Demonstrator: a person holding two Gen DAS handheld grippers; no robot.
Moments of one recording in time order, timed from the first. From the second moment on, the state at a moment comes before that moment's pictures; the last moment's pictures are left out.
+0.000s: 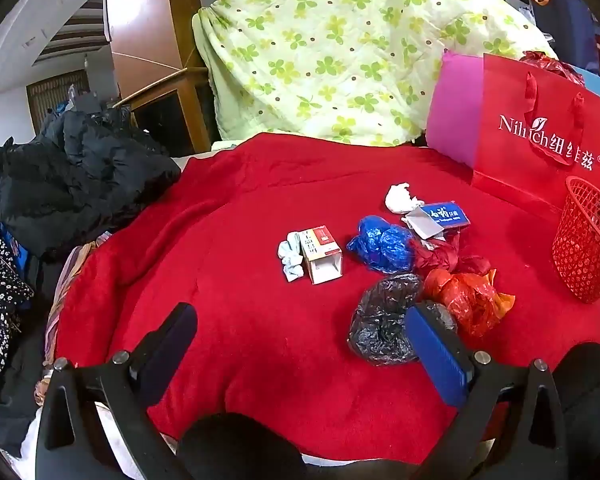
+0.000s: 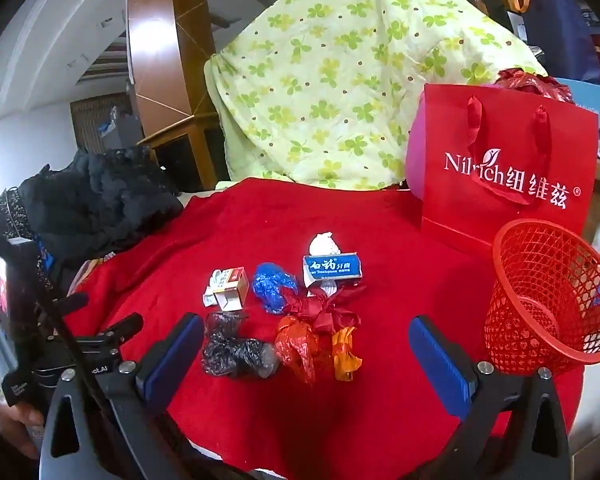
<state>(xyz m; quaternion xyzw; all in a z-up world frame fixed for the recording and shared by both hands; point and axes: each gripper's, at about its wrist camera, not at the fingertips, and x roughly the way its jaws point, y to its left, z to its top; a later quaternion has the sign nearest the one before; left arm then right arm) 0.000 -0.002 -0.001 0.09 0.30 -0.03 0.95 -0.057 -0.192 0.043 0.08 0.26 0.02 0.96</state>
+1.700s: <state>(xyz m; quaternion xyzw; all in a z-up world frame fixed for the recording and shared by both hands) -0.001 0.012 -0.002 0.09 0.33 -0.05 0.94 -0.042 -0.179 0.039 0.11 0.27 0.01 0.96</state>
